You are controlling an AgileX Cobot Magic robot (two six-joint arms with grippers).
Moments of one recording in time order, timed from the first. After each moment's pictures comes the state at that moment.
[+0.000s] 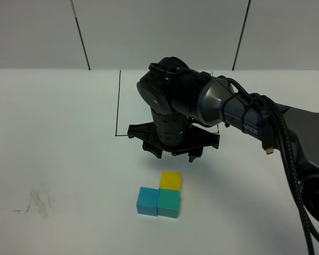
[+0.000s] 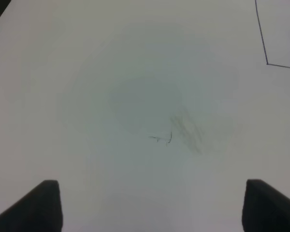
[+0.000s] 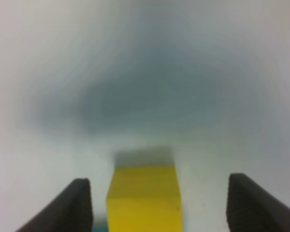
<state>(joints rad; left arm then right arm) 0.02 0.00 -0.51 0.07 1.07 -0.18 0.75 2.19 -1.82 -0.19 1.17 1.03</state>
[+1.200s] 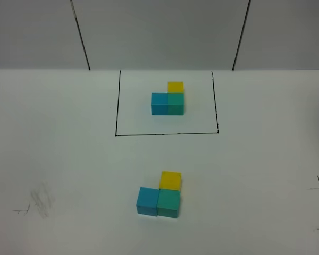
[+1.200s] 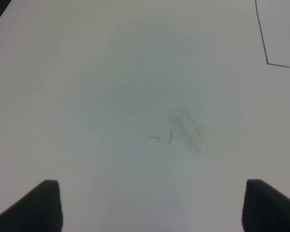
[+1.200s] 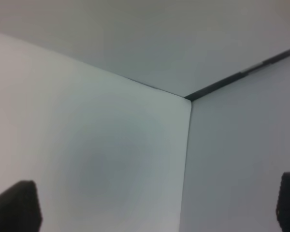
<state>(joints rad) 0.02 0.00 -0.51 0.07 1.07 -0.17 0.03 1.52 -1.90 -0.30 1.21 -0.27</state>
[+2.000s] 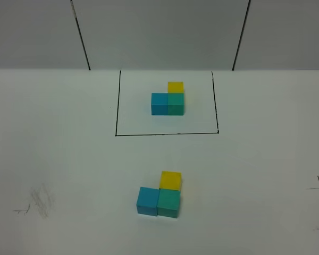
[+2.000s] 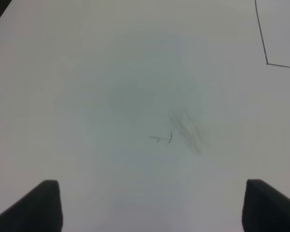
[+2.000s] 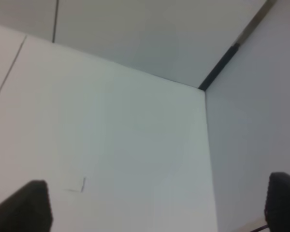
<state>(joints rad) 0.02 0.00 -0.51 0.07 1.07 -0.17 -0.15 0.51 -1.18 0.04 1.21 -0.40</state>
